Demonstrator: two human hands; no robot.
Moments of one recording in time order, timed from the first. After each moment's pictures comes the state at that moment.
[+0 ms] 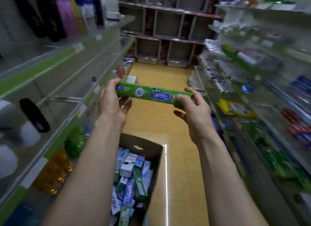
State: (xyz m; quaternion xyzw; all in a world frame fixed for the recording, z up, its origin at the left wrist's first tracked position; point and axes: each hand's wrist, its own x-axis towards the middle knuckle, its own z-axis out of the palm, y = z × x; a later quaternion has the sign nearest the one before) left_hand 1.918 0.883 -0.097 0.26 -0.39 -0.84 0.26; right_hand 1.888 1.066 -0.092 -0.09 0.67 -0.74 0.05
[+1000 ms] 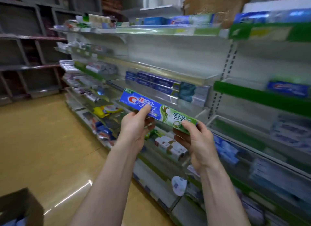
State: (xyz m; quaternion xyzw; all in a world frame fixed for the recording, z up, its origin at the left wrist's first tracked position) left_hand 2.040 1.369 -0.054 -0.03 -0.52 -0.84 -0.15; right_hand 2.133 1.480 -0.078 0.19 0.54 -0.76 -0.31
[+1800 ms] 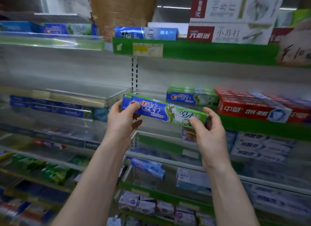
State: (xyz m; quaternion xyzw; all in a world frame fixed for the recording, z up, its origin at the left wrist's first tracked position) left_hand 2.083 1.631 -0.004 -0.21 -0.47 -0.81 -0.27; right_hand 2.254 1.693 -0.022 0.31 0.57 -0.51 -0.57
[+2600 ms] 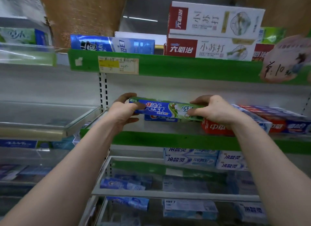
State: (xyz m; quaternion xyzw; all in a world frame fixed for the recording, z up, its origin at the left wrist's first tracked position) left_hand 2.028 1.773 0.051 -0.40 -0.55 -0.64 -0.34; right_hand 2.273 1.831 0.083 0.48 0.79 -0.24 -0.30
